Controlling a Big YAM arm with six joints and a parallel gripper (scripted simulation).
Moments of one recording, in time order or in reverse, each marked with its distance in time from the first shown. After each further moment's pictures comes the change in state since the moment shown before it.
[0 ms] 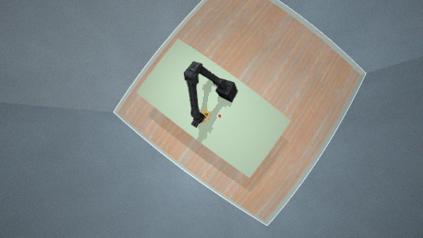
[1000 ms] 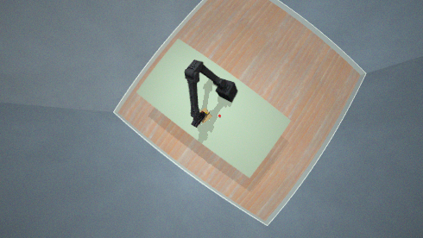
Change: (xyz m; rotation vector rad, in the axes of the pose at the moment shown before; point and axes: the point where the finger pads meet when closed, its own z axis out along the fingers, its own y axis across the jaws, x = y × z) arm 0.000 -0.006 -0.017 0.023 -0.003 0.005
